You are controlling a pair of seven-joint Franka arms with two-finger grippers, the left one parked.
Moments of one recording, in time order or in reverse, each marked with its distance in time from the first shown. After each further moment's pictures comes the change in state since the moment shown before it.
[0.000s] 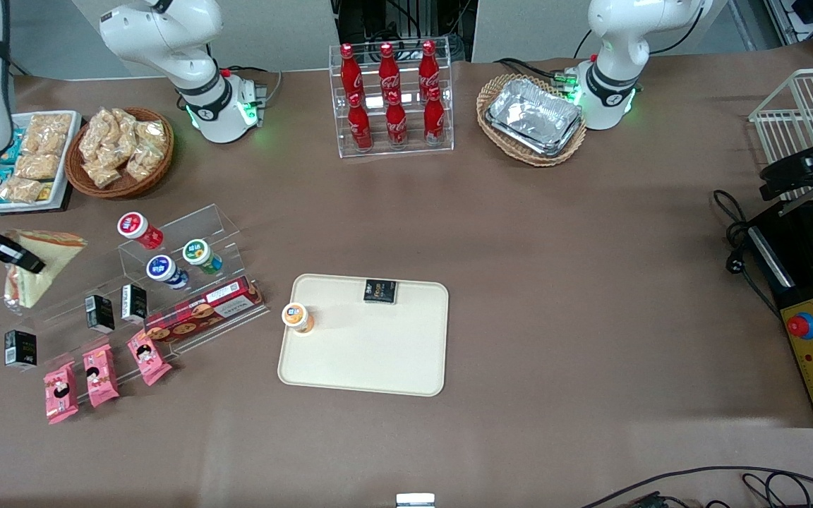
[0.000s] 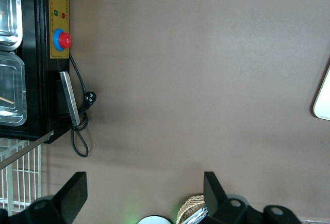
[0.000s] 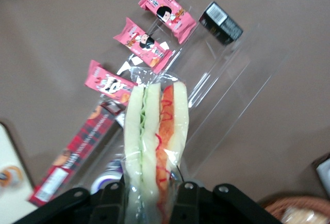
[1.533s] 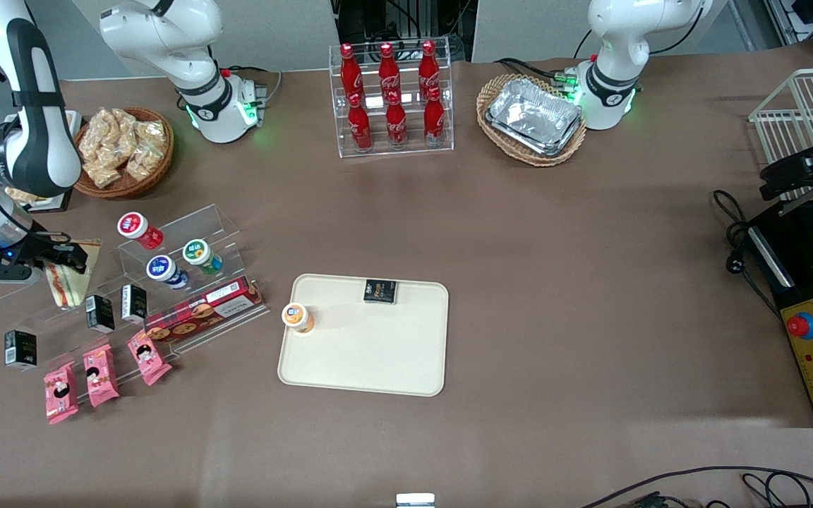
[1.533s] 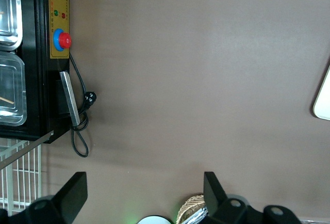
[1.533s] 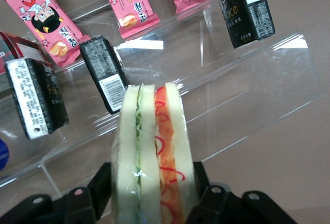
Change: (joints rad) arm -0.118 0.044 -0.012 -0.368 -0.092 0.453 -0.536
